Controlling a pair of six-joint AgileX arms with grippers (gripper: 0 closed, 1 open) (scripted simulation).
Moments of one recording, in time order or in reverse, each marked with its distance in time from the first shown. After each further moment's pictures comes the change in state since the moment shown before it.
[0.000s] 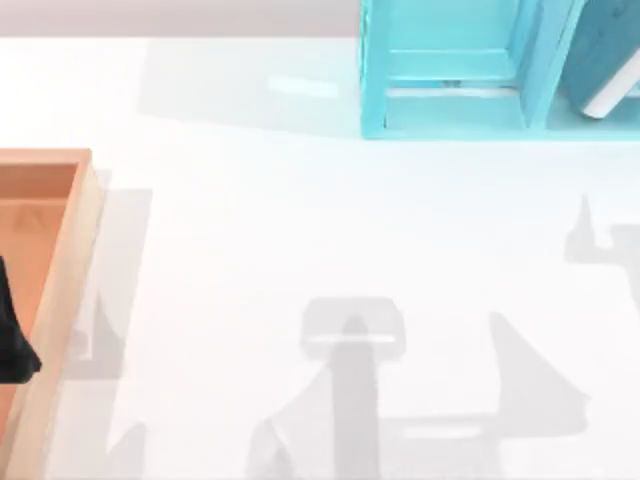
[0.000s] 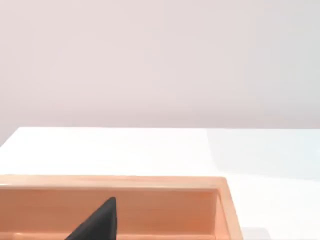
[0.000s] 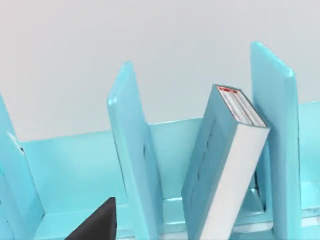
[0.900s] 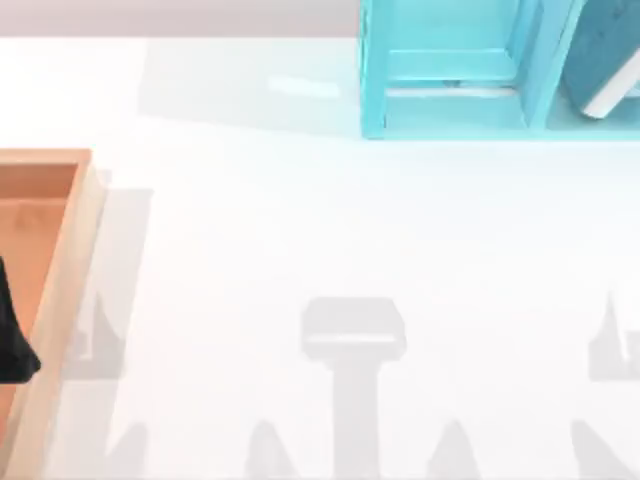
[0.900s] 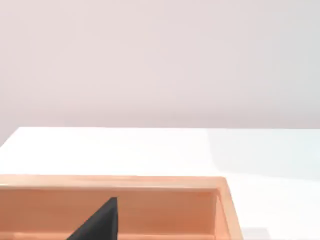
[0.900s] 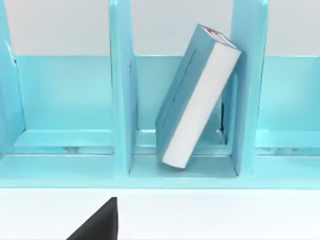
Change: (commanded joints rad) left arm 0.000 0.000 0.000 0.000 0.000 0.000; right arm 0.051 -0.899 -0.354 -0.544 0.056 -0.176
